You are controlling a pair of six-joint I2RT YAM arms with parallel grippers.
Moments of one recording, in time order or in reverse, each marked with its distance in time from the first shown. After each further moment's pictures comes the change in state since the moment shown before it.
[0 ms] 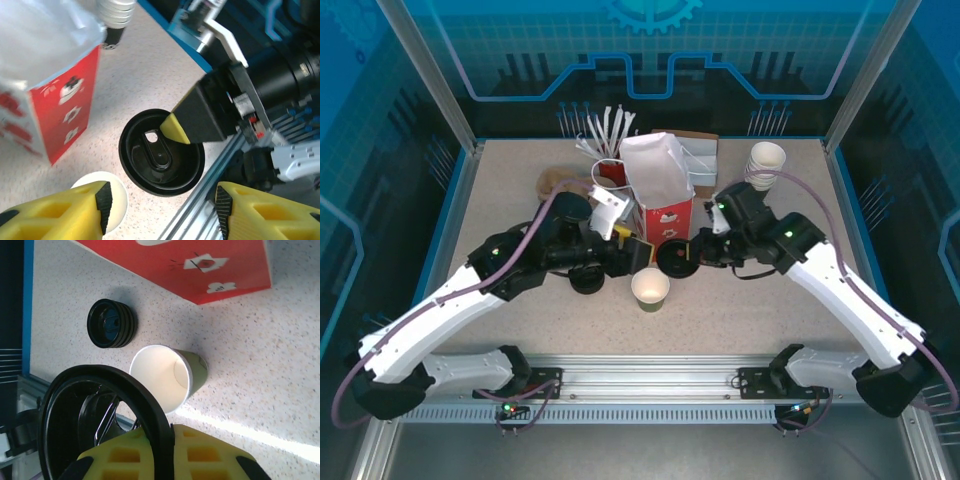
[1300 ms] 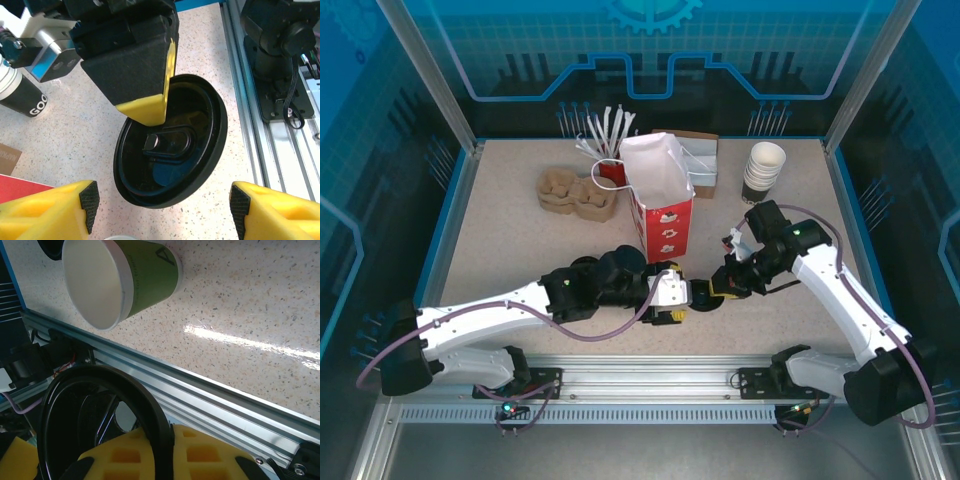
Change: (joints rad) left arm -0.202 0.107 -0.389 0.451 0.024 0.807; right arm -0.272 0.000 -0.230 -0.204 -0.387 -0.282
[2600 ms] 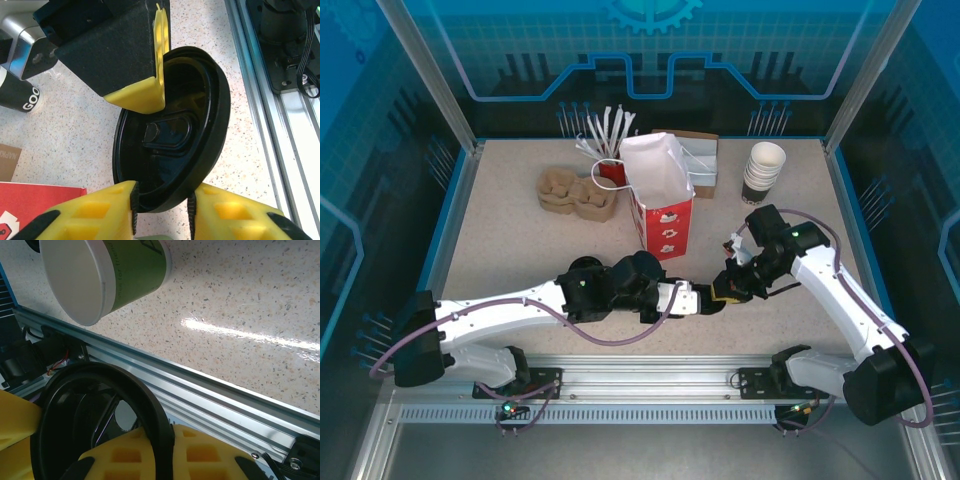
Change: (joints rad) left arm -0.040 0.089 0.041 -0.042 -0.075 0.097; right arm -0.011 0.000 -0.039 -0.008 -0.002 -0.018
